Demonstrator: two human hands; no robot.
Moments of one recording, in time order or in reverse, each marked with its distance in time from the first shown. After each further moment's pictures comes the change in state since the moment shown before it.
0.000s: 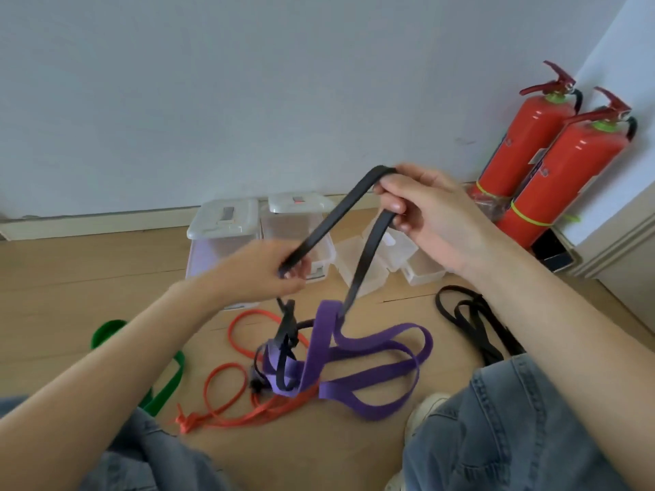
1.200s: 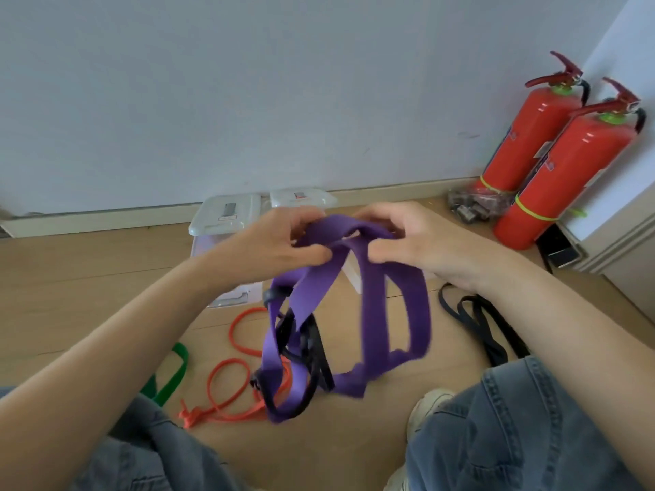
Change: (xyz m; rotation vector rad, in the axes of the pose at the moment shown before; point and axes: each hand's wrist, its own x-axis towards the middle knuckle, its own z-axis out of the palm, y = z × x) left_hand -0.002 0.044 -0.015 -0.449 0.110 0.019; right_hand -0.021 0.008 0.013 -0.569 -0.210 0.174
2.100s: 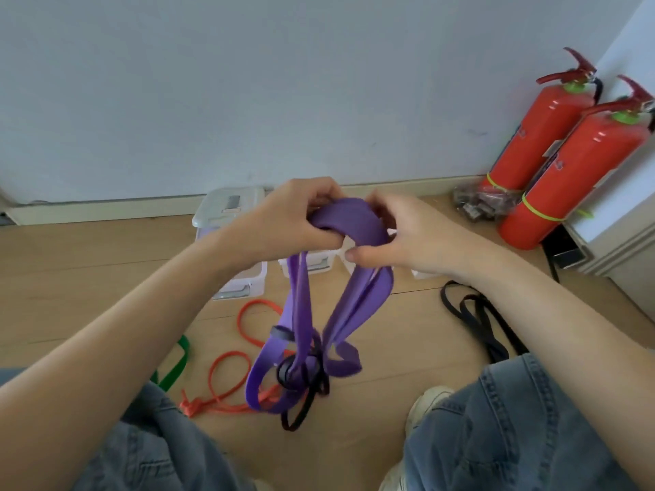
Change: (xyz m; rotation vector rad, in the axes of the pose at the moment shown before) left_hand 0.013 0.011 -0.002 -0.021 0.102 0.078; right_hand 0.007 -0.011 0.009 -0.289 0.102 -0.056
